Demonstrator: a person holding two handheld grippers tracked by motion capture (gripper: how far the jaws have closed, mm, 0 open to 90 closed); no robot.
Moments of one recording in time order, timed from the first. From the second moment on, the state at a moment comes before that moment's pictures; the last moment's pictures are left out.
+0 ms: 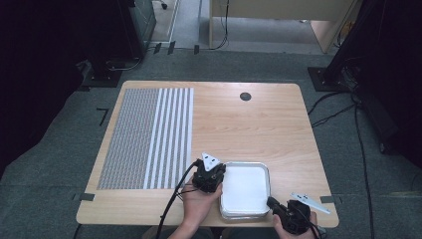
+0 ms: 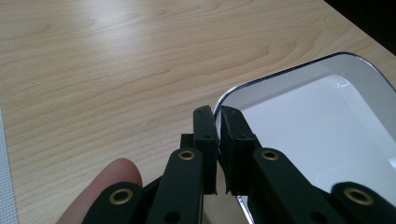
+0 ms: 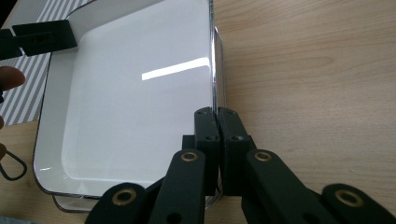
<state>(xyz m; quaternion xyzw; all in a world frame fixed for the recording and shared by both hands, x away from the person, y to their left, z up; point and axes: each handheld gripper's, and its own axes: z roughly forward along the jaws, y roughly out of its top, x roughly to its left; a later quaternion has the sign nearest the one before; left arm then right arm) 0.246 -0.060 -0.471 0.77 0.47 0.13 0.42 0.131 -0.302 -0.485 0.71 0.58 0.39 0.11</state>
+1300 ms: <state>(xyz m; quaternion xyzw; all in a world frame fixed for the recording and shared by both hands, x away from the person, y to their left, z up) 0.276 0.037 -0.448 0.74 0.50 0.17 0.41 0.183 -0.214 -0.464 0.67 0.61 0.41 0.09</state>
